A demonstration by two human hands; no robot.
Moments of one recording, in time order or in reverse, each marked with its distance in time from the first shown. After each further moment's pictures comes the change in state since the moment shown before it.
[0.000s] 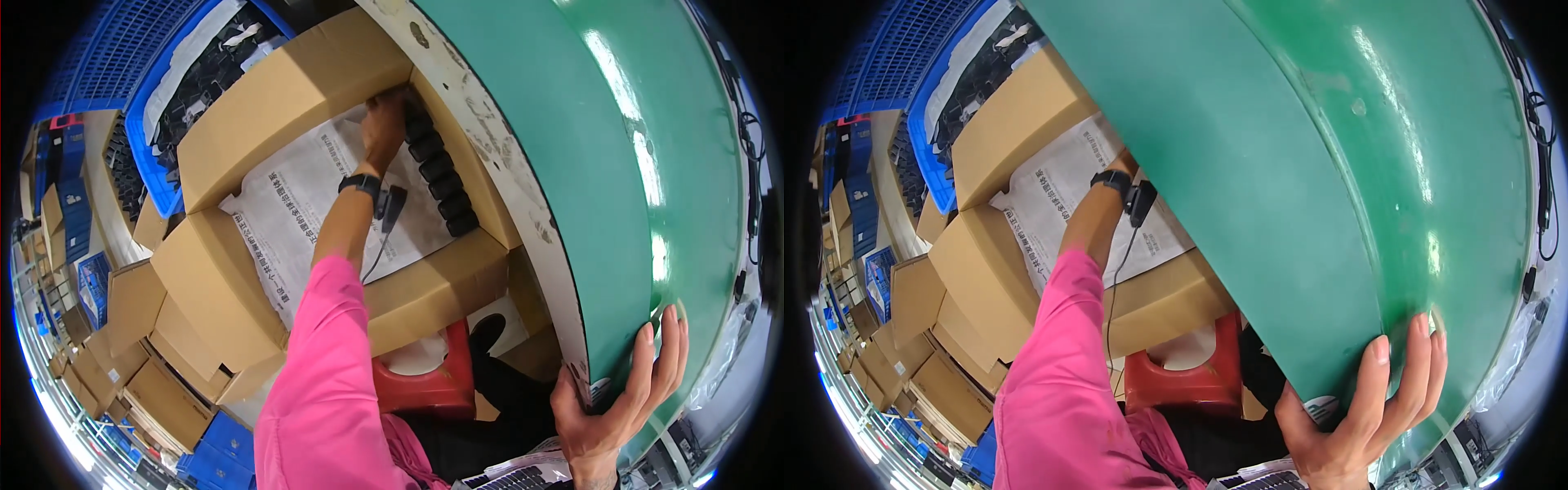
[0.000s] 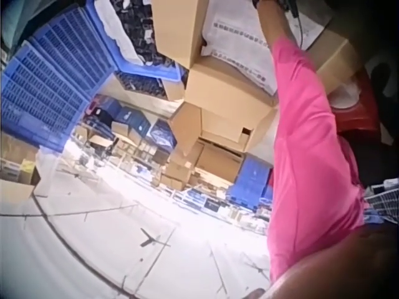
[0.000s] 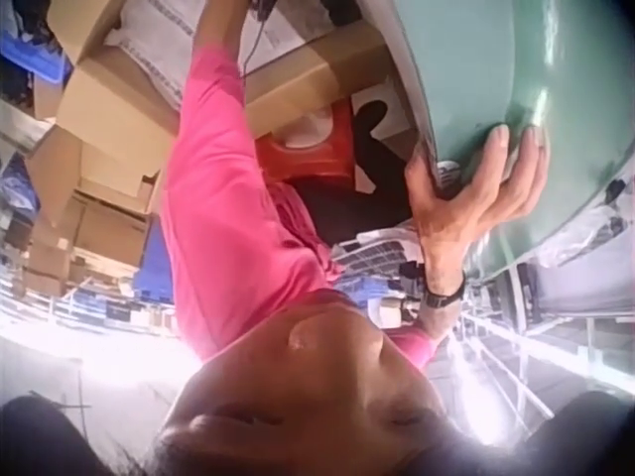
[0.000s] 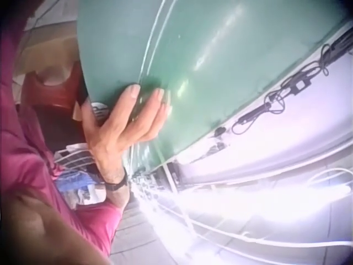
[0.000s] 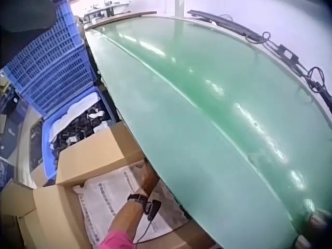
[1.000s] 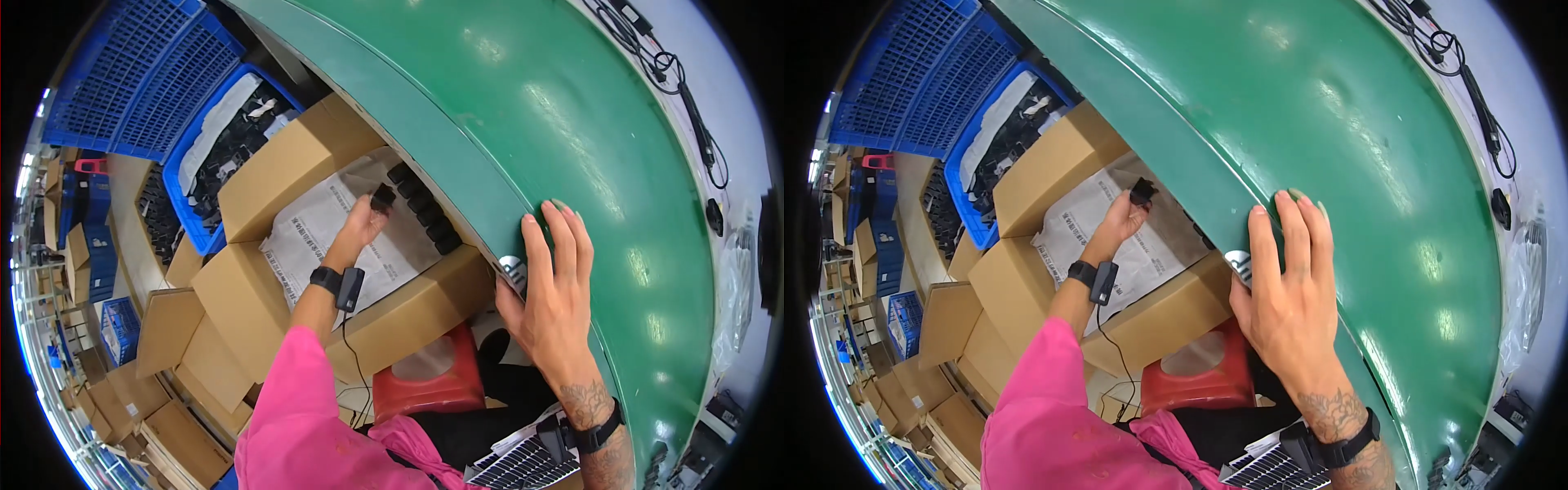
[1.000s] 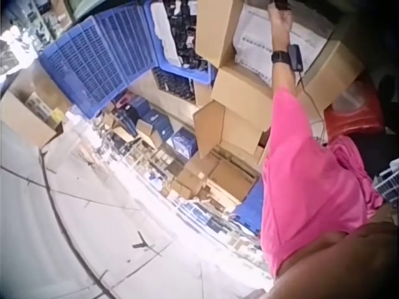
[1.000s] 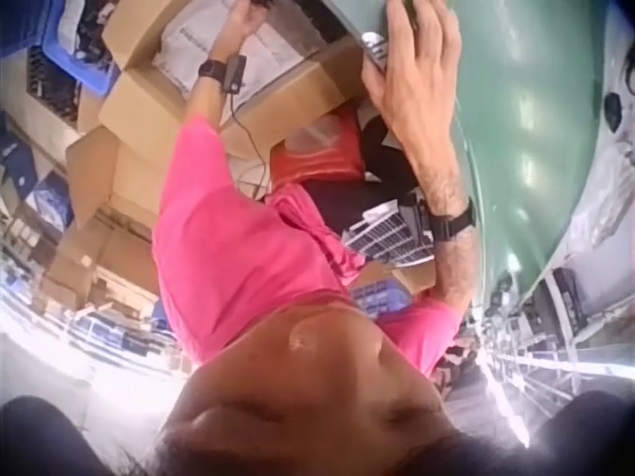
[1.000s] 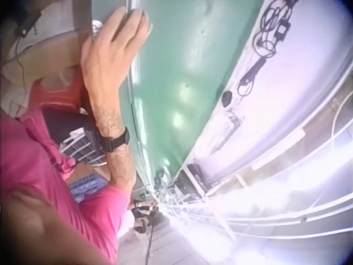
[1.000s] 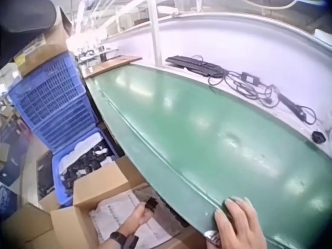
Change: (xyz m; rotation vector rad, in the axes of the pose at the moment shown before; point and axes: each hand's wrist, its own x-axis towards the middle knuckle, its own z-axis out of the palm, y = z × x) left_hand -0.096 0.077 -0.141 -1.626 -0.484 -0.871; right_hand -0.001 0.008 0.003 0.325 0.119 -0.066
